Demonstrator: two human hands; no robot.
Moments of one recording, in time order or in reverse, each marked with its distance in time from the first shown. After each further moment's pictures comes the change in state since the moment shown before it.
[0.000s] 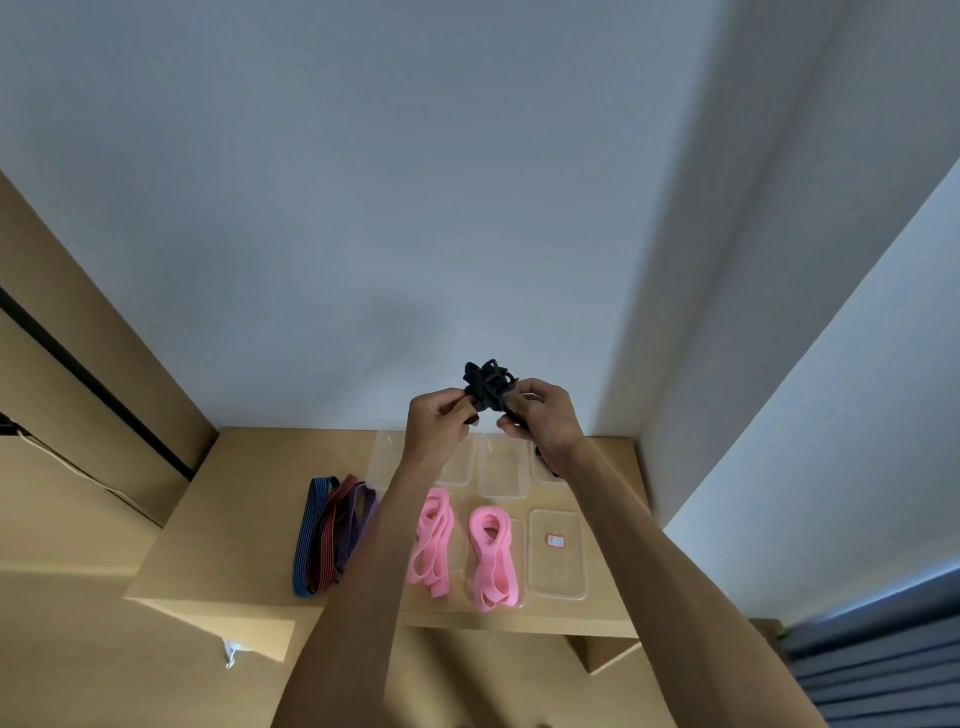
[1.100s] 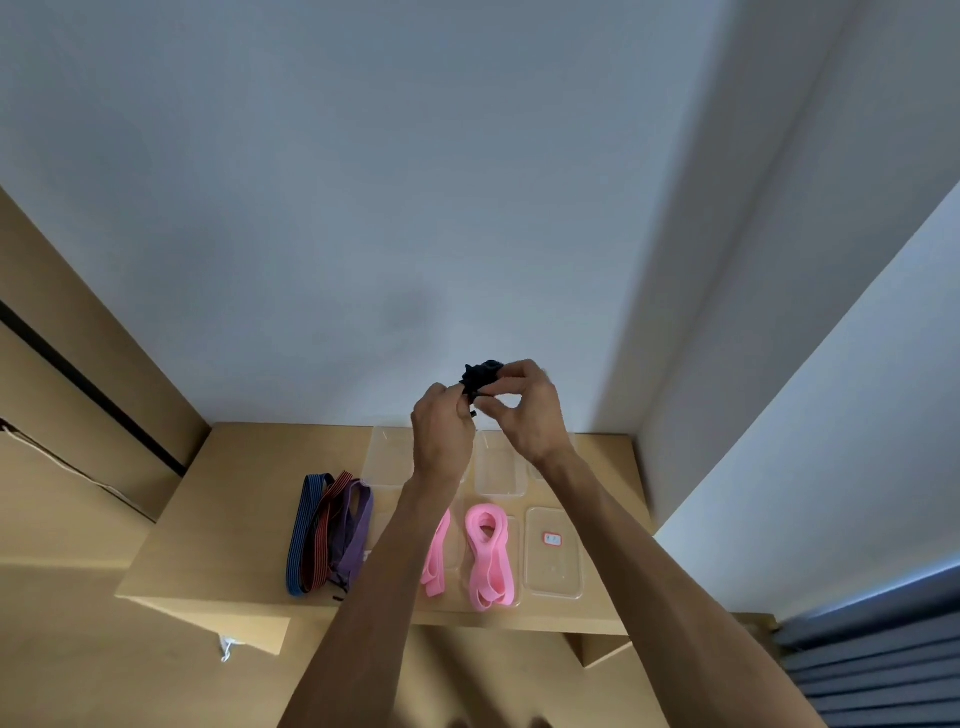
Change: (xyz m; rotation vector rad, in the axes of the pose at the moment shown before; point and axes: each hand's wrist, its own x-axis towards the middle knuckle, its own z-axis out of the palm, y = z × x) left_hand 0.007 -0.008 0.019 0.766 0.271 0.323; right_hand -0.005 -0.007 0.018 -0.581 0.080 -0.450
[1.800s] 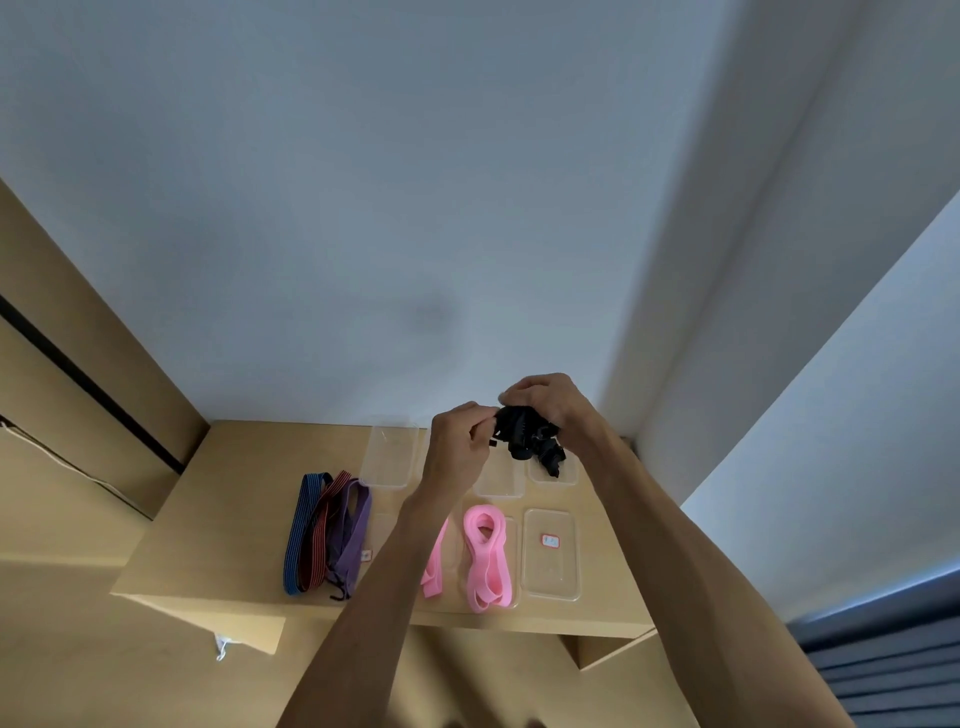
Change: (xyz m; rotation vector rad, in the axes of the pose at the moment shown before) left_hand -0.020 -0.006 0.008 -0.296 -0.176 0.128; right_hand 0.028 0.014 -0.032 0.249 -0.262 0.530
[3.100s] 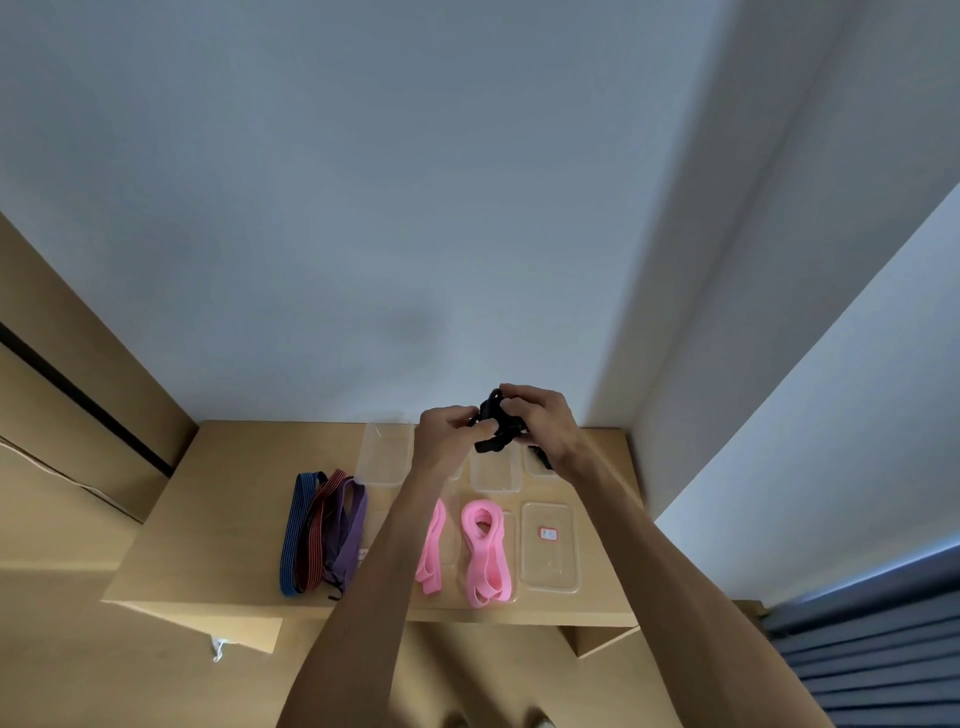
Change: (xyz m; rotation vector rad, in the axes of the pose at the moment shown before) left_hand 0.015 -0.018 -0.006 -0.309 -0.149 -0.553; right_hand 0.002 0.041 0.018 0.139 0.042 -0.148
